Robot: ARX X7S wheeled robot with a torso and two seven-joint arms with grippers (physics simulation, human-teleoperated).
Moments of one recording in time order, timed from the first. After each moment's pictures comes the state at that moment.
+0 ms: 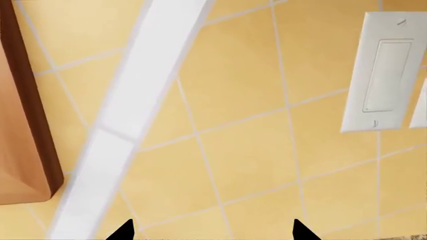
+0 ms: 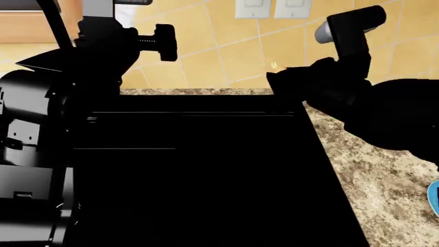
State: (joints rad) left arm -1.29 -0.25 0.28 -0.29 -0.55 -0.93 -0.18; right arm 1.21 0.61 -0.43 -0.12 1.28 1.12 0.32
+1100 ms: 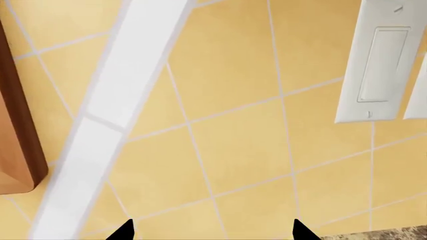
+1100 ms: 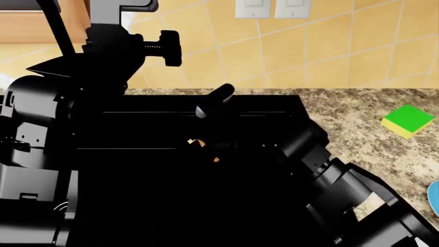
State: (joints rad) left arm -1.27 -0.24 0.29 -0.32 -0.57 -0.91 -0.18; right arm 1.23 0.14 -0.94 0.46 0.85 0.93 -0.15
